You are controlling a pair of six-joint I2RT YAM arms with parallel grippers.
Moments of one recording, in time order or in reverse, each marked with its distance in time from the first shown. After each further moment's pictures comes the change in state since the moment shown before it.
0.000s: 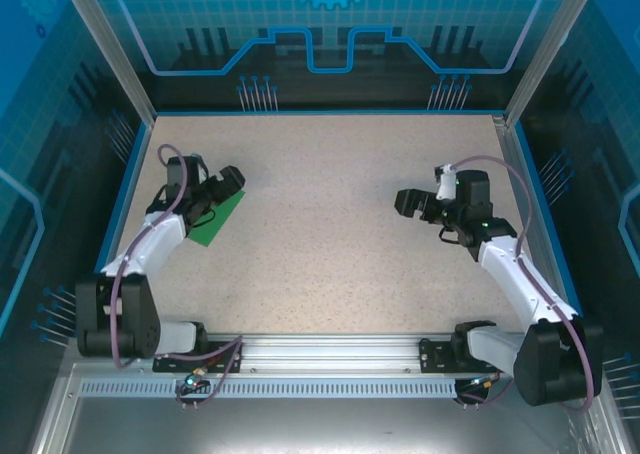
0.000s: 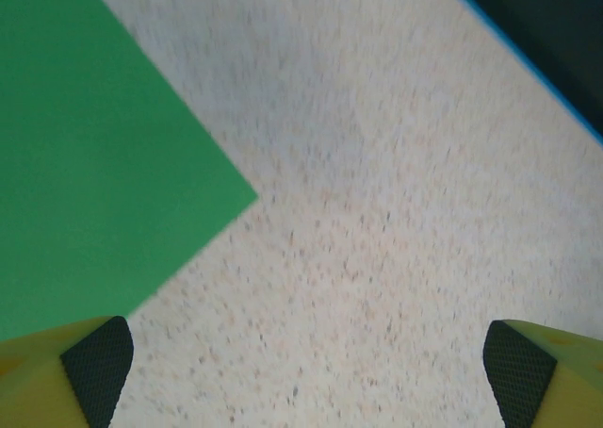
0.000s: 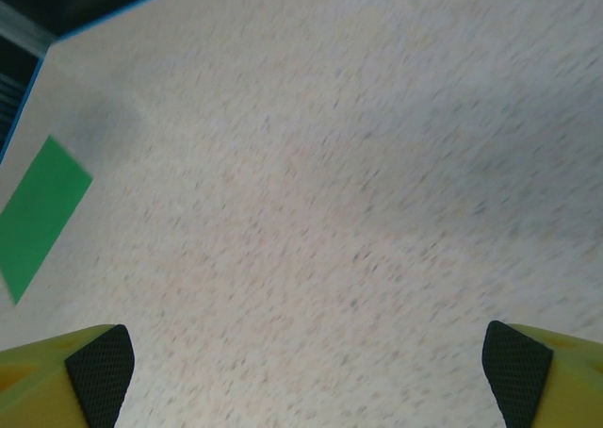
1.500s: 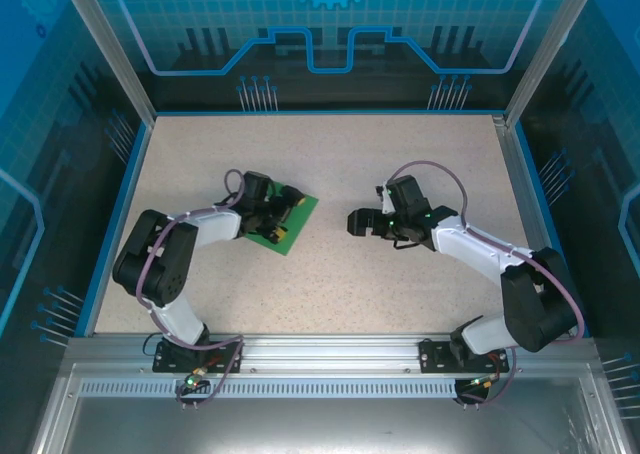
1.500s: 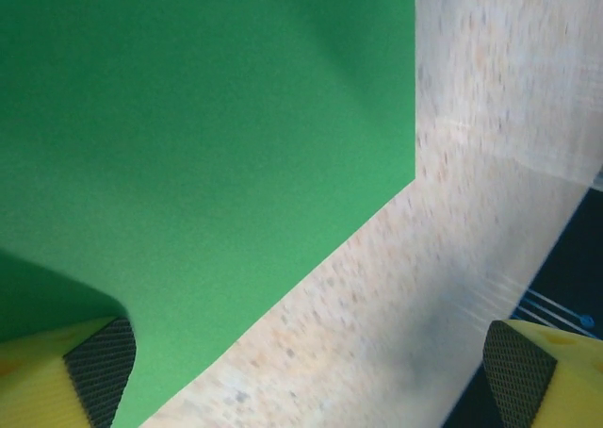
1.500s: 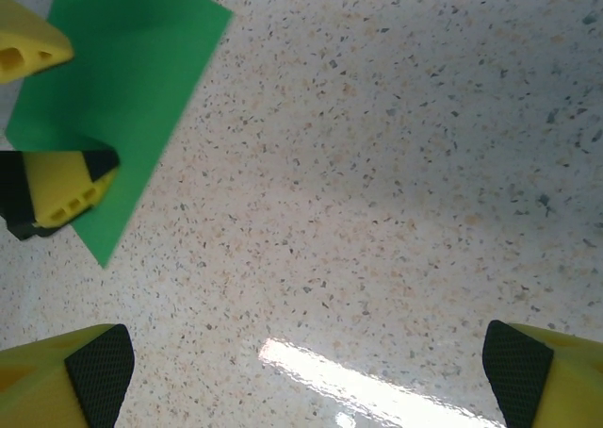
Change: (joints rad) left arm -0.388 0.340 -0.023 0.283 0.142 -0.702; right arm 0.355 0.295 0.090 -0.013 0.140 0.161
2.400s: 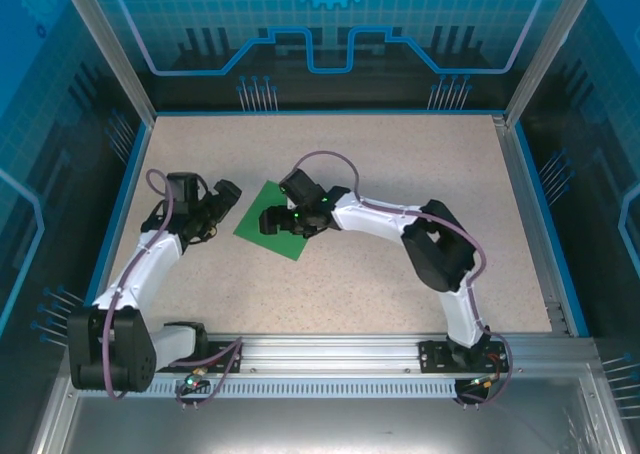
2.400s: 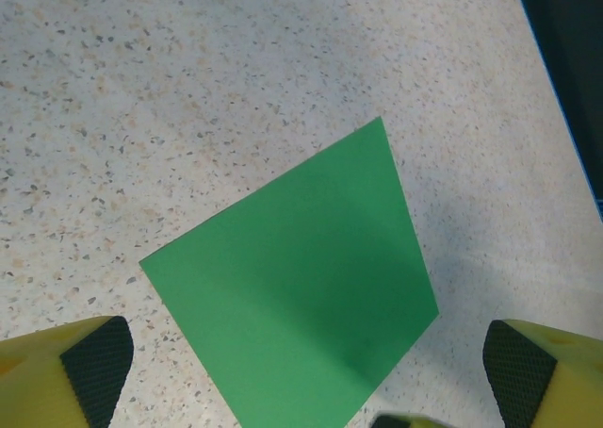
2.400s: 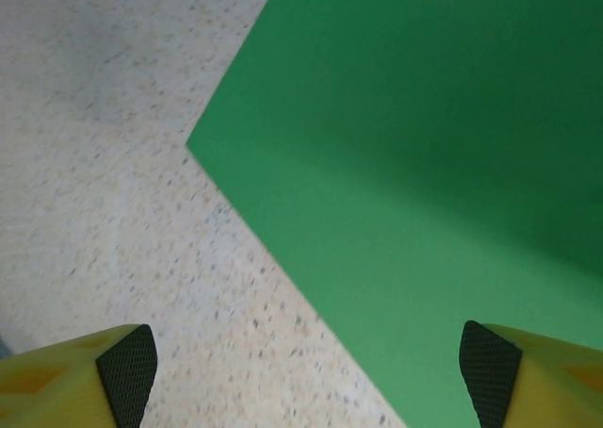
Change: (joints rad) left arm 0.367 -0.554 -0.089 -0.414 -0.145 0.447; right arm 0.378 0.654 0.723 -0.095 0.026 0.221
